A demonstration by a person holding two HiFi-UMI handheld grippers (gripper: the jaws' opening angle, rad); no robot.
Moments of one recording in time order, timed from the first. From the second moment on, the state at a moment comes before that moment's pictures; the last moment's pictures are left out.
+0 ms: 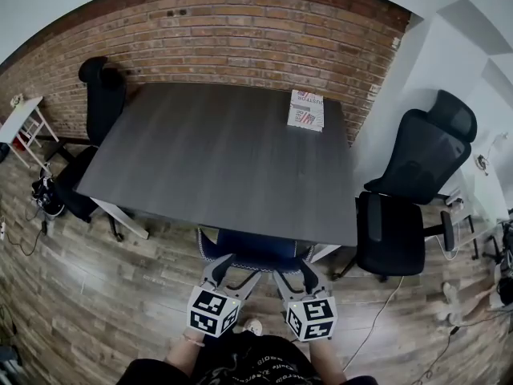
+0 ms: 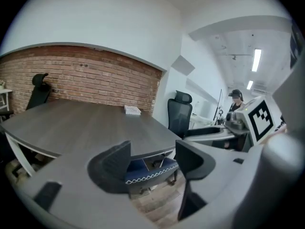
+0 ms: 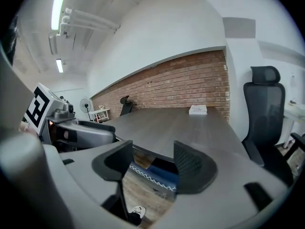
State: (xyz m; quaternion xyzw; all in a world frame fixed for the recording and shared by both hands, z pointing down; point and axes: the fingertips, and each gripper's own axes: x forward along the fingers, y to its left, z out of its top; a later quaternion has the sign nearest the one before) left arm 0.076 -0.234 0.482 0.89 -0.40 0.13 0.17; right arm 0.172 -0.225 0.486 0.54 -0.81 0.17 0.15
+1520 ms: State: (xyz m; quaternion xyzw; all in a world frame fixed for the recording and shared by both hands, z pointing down) left arm 0.064 -0.235 0.472 0.88 -0.45 0.12 0.13; right arm 0.157 -0.224 0.466 0.57 -0.80 0.09 0.15
